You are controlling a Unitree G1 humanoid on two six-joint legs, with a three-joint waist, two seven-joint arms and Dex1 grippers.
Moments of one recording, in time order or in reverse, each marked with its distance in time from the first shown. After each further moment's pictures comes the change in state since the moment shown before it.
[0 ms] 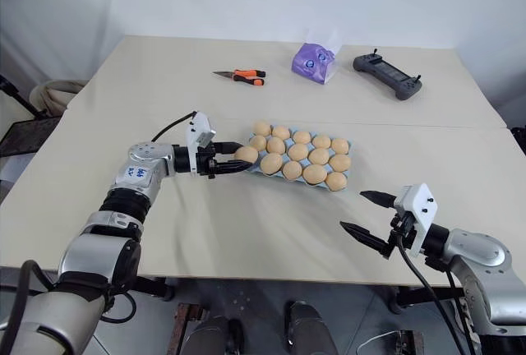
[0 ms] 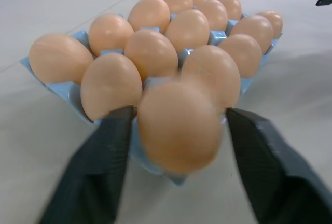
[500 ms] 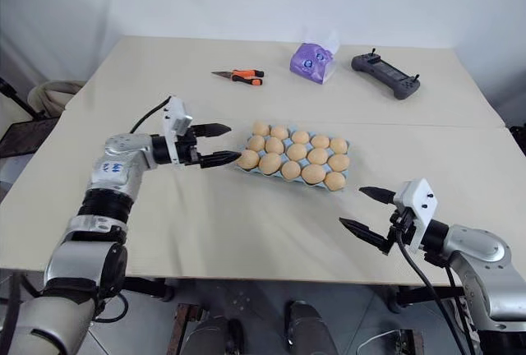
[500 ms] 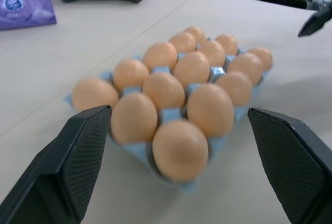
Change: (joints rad) left arm 0.143 0.127 0.074 -0.286 -0.121 0.142 -0.057; right arm -0.039 -0.001 -0.001 0.007 0.000 0.011 0.004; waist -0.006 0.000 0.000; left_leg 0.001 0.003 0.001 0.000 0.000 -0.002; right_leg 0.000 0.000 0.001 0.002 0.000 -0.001
